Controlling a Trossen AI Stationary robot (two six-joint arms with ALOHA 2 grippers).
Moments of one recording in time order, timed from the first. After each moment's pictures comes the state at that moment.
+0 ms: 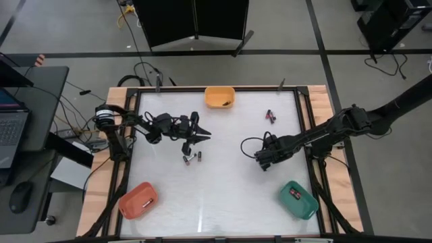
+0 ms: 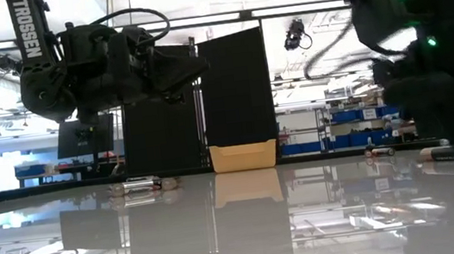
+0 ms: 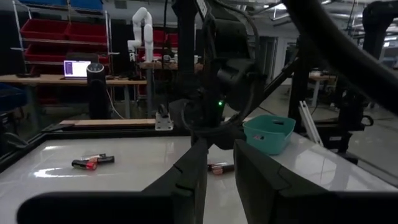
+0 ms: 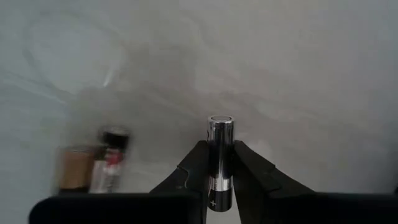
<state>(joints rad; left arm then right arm) 0.28 1.76 0.43 1.50 0.46 -0.10 0.21 1.50 0.75 -0.94 0.14 1.37</state>
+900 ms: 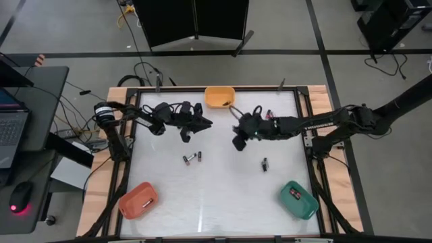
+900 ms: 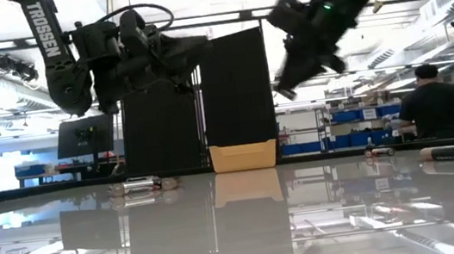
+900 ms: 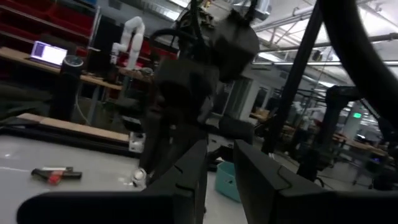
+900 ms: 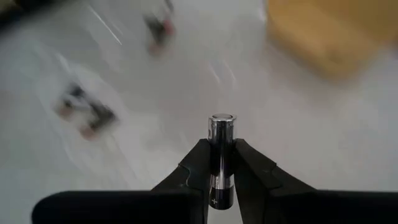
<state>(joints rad) 0.41 1.76 0.55 1.54 0.63 -0.49 -0.05 1.42 0.87 -0.19 0.33 0.52</state>
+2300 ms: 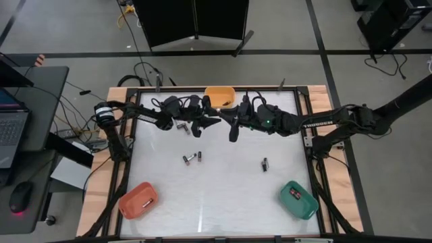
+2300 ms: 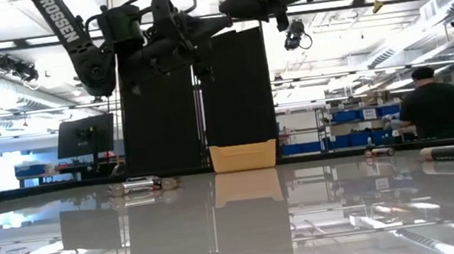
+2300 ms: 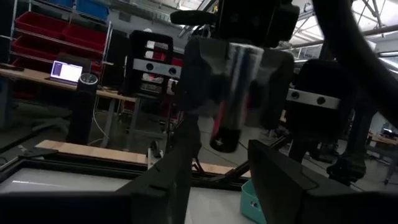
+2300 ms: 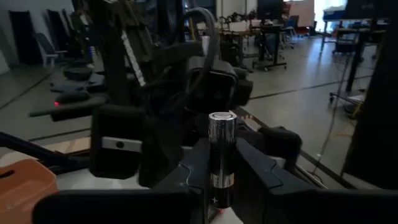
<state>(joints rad) 0.39 1.76 0.74 1.34 0.56 -0.40 -0.10 1.42 0.87 0.49 0.24 0.09</state>
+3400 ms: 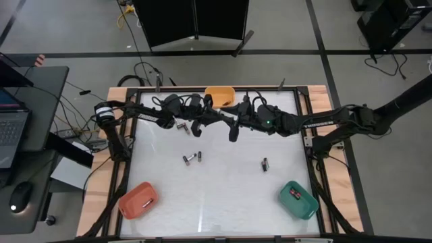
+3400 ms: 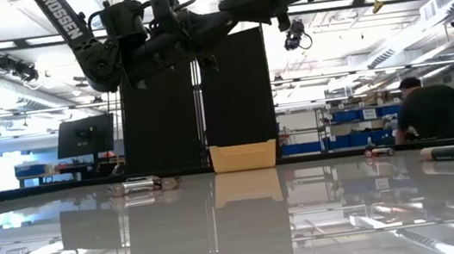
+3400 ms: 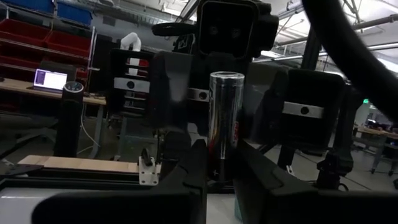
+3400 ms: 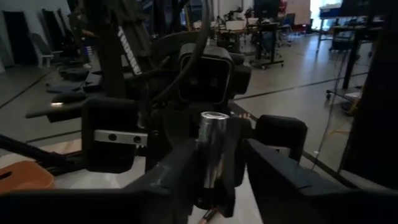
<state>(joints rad) 0.39 1.76 0.79 1.33 0.62 -0.38 -0.10 1.42 0.87 0.47 0.27 0.10</state>
